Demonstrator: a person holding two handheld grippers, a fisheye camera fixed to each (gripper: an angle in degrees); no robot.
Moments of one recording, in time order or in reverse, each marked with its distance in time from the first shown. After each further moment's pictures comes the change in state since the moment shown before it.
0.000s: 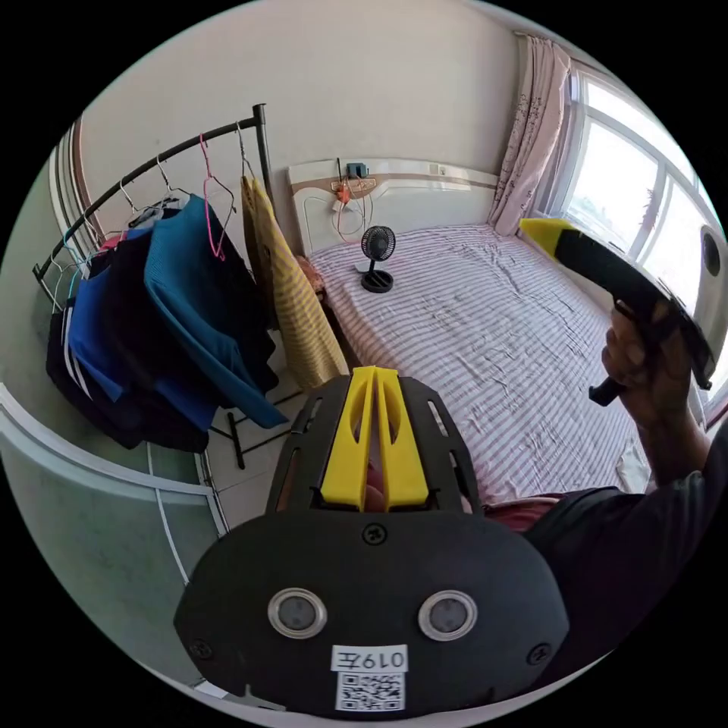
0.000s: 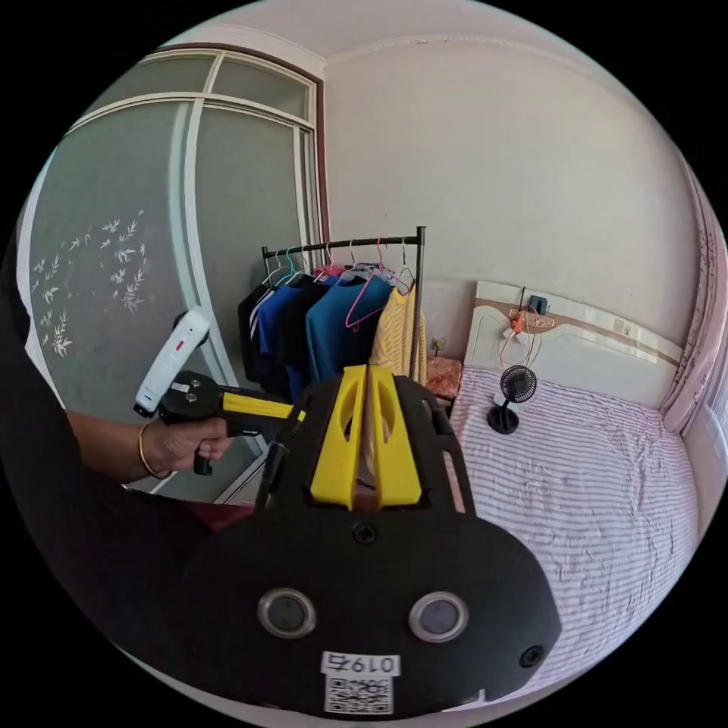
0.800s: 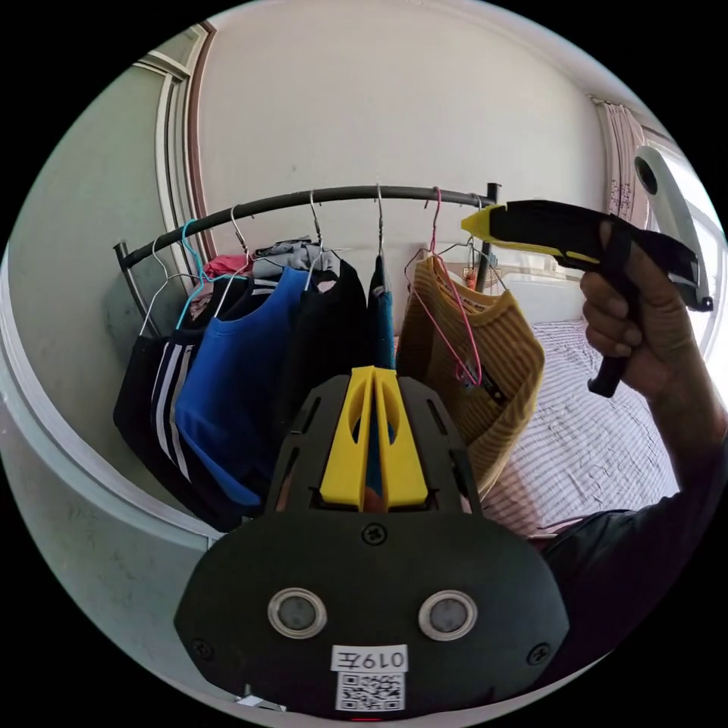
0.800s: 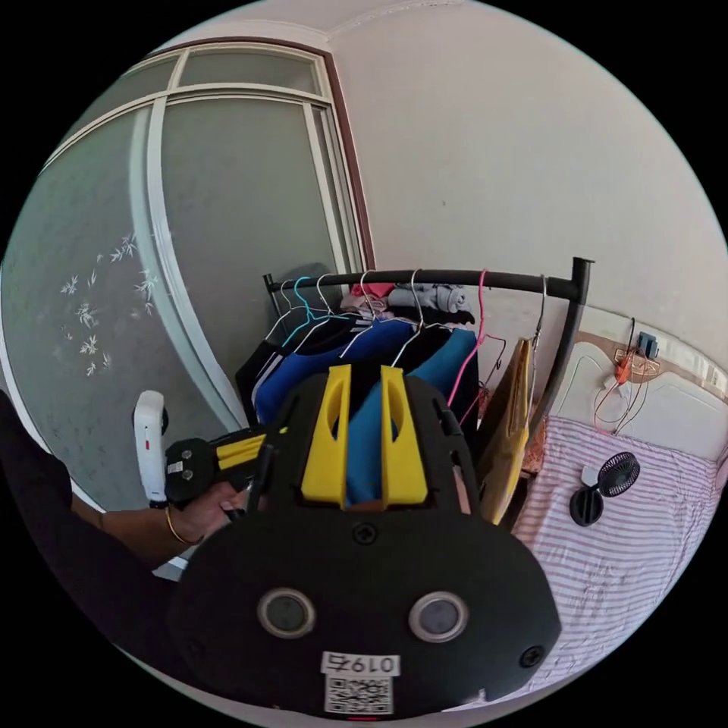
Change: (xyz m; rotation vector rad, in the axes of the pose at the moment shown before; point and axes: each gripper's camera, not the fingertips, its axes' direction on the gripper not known) left arm -0.438 -0.040 -0.030 0.253 -0.250 -0.216; right arm -0.083 -0.296 0.289 -0.060 -0.216 0.001
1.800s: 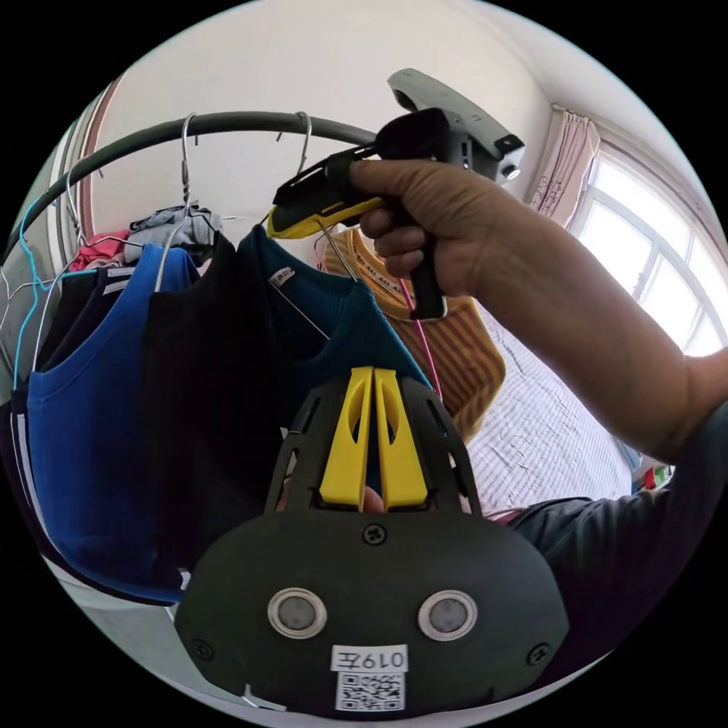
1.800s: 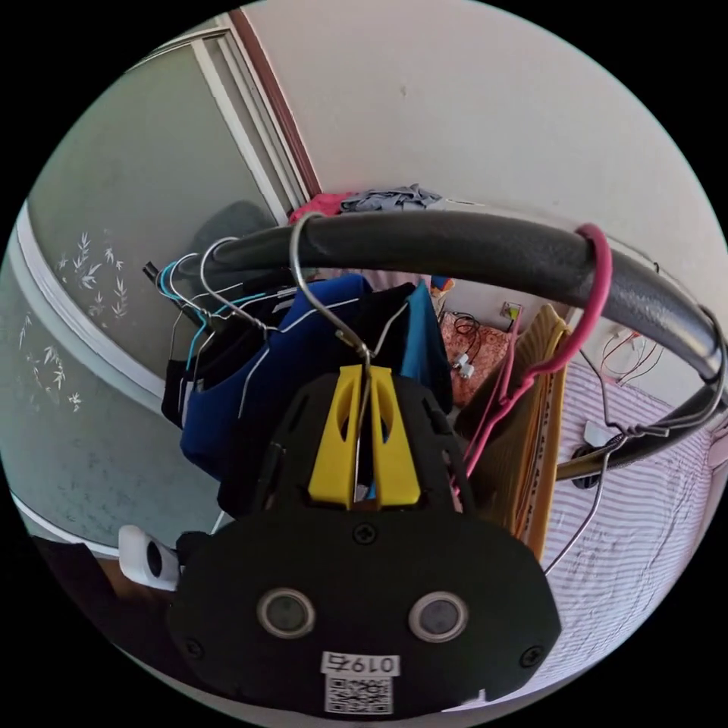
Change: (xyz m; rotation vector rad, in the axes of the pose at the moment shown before) left arm -0.073 -0.050 0.145 -0.110 0.433 0.079; right arm 0.071 -0.126 0.180 -0.375 0.050 0.170
